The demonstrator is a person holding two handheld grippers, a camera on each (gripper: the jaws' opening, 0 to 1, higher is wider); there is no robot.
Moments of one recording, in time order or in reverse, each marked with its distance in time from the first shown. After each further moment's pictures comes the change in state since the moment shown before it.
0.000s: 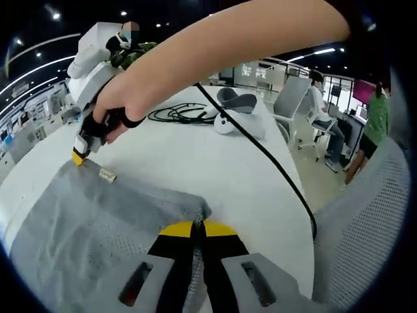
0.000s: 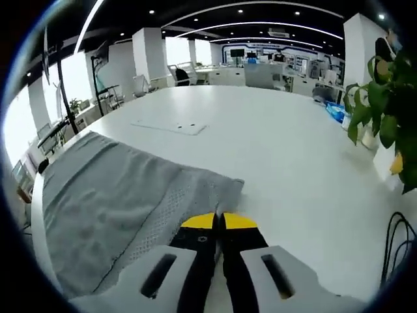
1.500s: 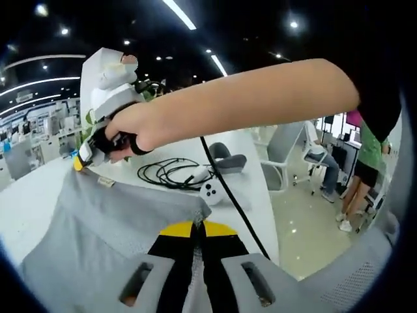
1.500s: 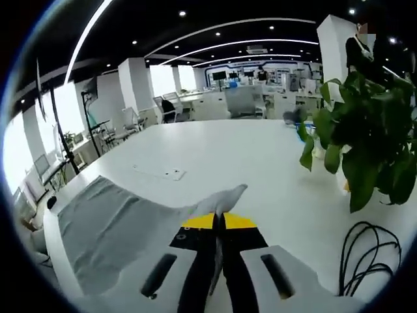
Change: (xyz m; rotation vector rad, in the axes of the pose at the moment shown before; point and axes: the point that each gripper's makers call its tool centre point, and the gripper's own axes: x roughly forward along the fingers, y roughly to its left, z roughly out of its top) left arm -0.010 -0.025 0.113 -0.006 -0.229 -0.010; right arm -0.087 -0.044 0.074 0.115 -0.172 -0.026
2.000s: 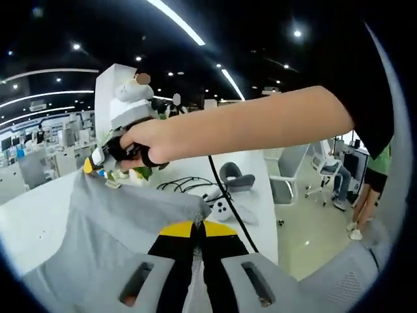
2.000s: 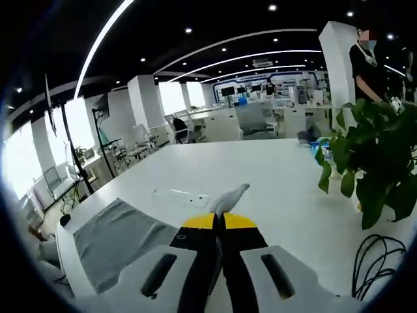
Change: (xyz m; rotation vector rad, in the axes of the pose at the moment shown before) left arm -0.056 0.012 0.036 0.011 -0.091 0.114; right arm -0.012 0.052 0.053 0.015 -0.106 0.072
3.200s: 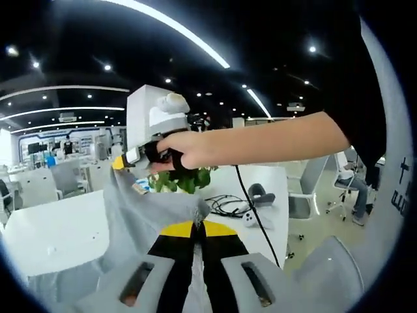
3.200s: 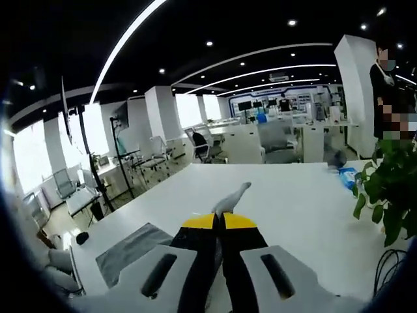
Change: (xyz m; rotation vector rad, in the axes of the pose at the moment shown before) left arm -0.157 0.057 0.037 -0.019 -0.122 0.186; right arm 0.019 0.141 0.072 -0.040 -0.085 0.081
